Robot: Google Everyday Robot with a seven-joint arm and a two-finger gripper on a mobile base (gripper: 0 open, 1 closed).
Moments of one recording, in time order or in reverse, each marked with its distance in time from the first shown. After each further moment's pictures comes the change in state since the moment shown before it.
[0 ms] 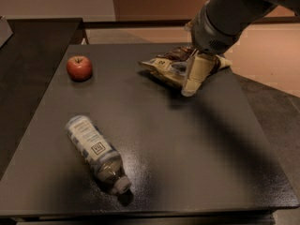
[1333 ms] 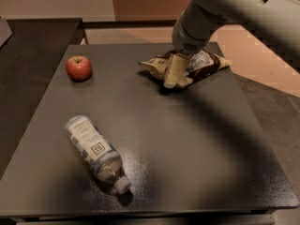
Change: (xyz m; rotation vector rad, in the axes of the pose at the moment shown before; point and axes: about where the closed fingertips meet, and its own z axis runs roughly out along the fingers) arm -0.010 -0.054 0.075 0.057 0.020 0.065
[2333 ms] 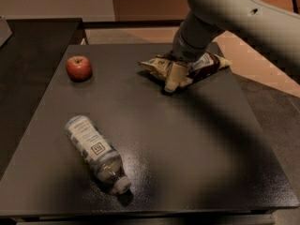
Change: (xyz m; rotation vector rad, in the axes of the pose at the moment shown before) arm 0.017 0.009 0.025 -0.044 0.039 0.048
